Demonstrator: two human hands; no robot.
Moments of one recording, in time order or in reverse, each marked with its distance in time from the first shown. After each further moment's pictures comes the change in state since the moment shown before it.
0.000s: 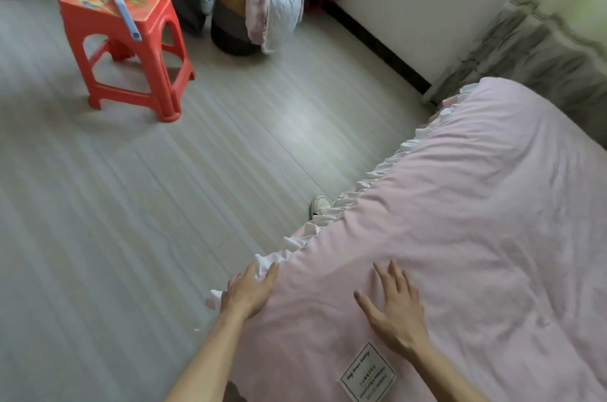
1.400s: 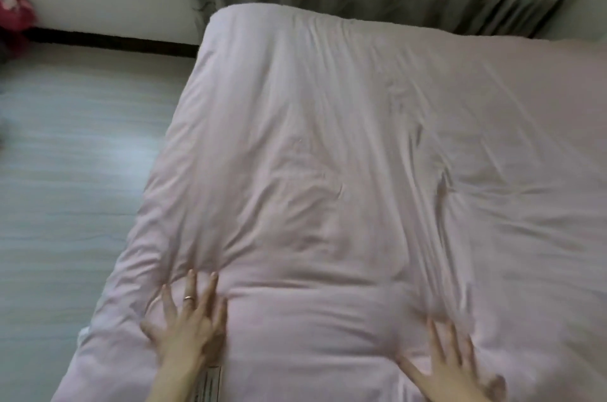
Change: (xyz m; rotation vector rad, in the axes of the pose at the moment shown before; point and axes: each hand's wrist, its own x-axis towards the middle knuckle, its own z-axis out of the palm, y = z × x) left_hand -0.068 0.135 0.195 1.015 0.135 0.614; right_hand -0.251 0.308 0.089 0.182 -0.168 1.002
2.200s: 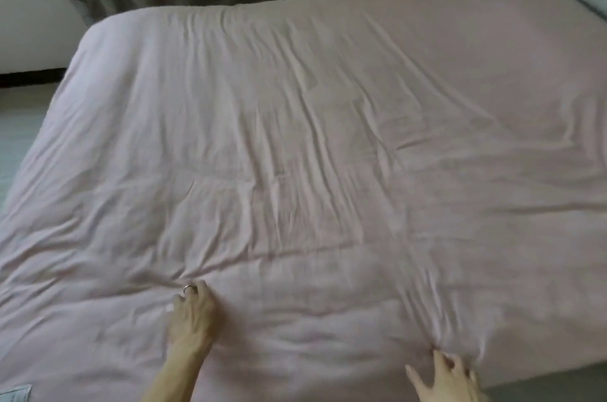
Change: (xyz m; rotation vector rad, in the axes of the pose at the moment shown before) left_hand -0.126 0.331 0.049 0.167 -0.005 0.061; right_hand 0.086 0.319 0.011 0.134 0.104 0.065
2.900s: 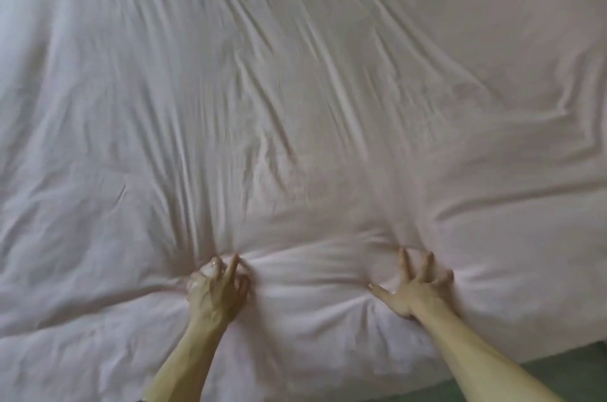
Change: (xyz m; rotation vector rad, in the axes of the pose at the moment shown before) left_hand 0.028 0.148 0.011 0.209 -0.108 0.273; right_hand 0.171 0.014 -0.056 -0.129 -0.480 0.075
